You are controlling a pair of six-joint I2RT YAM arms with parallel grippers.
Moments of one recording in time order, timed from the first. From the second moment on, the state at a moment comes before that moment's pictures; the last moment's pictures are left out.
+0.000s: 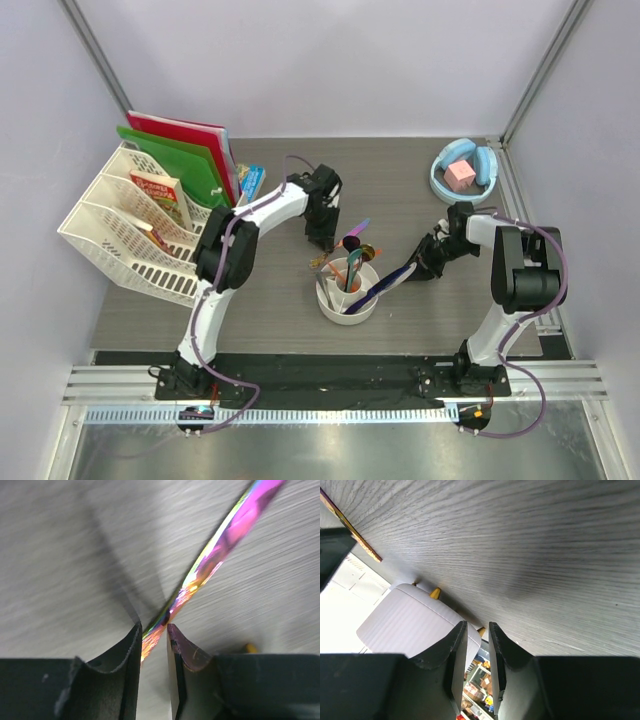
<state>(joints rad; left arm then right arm) -0.60 2.27 1.84 -0.83 0.22 -0.39 -0.04 1.77 0.94 -0.68 -0.68 0.56</state>
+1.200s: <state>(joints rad) -0.74 2.36 2.00 -1.05 0.16 -0.39 -0.04 1.61 0.82 -0.64 -0.69 0.61</state>
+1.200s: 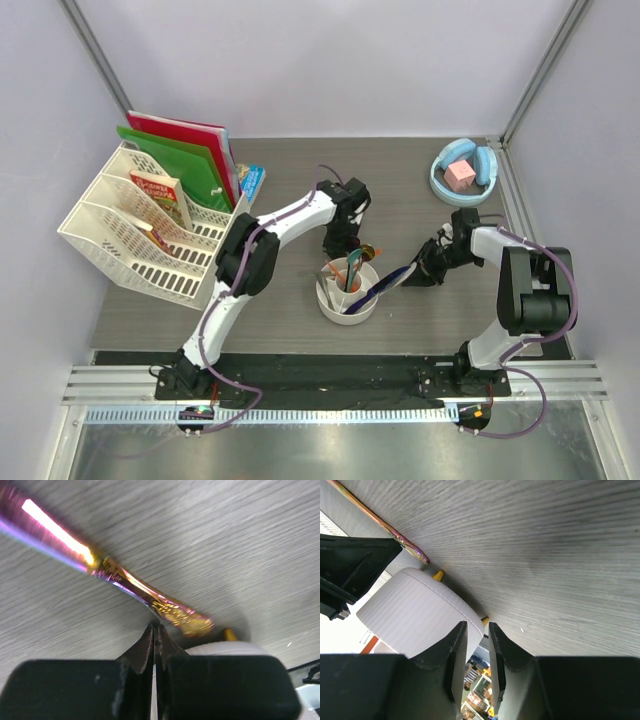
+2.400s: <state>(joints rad) -0.60 2.45 2.18 -1.10 -0.01 -0.47 -0.04 1.65 0.82 -0.61 -0.70 0.62</state>
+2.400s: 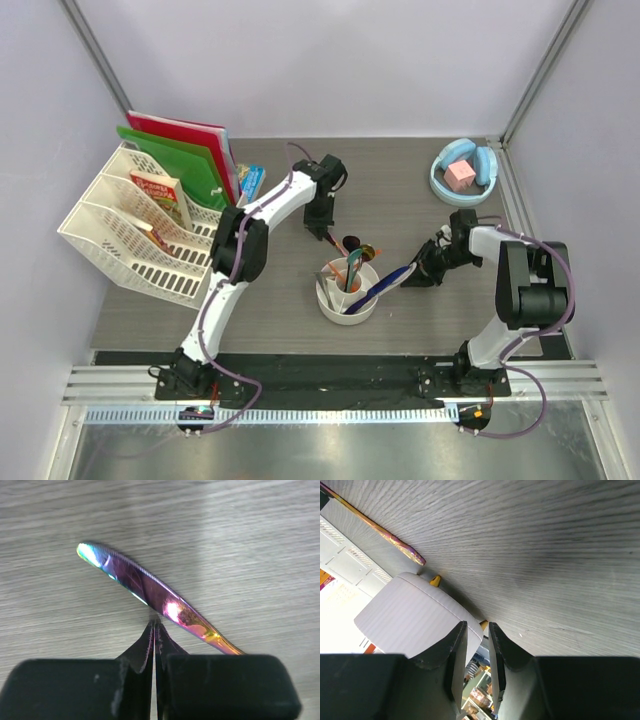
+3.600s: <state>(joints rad) -0.63 2.34 1.96 -0.96 0.08 -0.47 -0.04 1.71 0.85 -0.61 -0.71 0.62</state>
